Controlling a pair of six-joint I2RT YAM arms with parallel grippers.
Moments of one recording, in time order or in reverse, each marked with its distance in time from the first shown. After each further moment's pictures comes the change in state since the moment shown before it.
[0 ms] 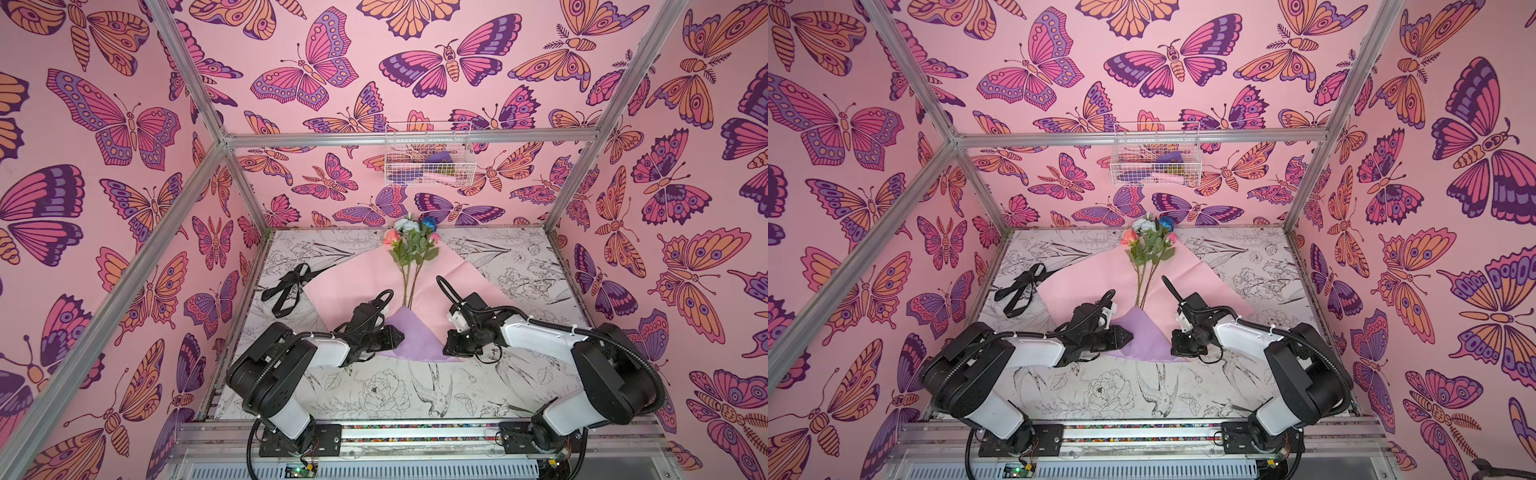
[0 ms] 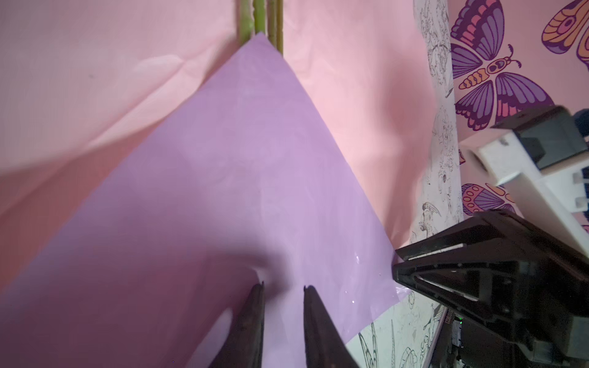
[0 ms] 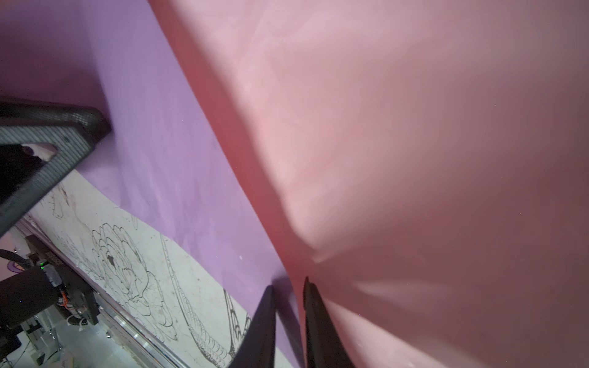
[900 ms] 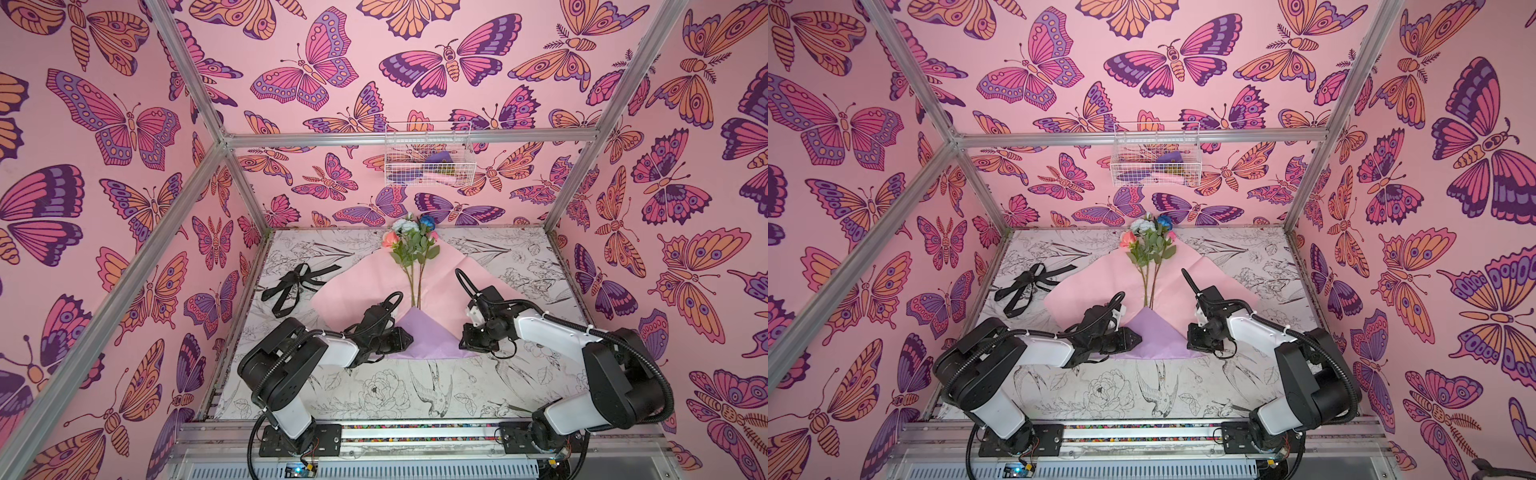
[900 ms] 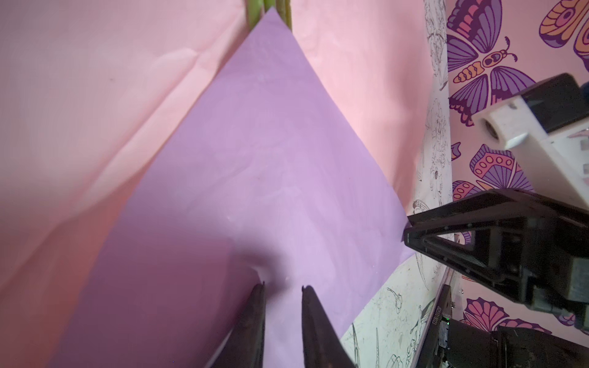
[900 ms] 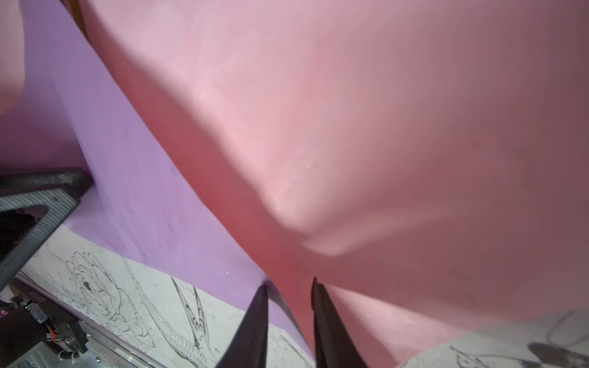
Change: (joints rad) left arm -0.086 0.047 0.016 0.048 -0.037 -0.095; right arm -0.151 -0.049 0.016 -0.145 0.051 -0.039
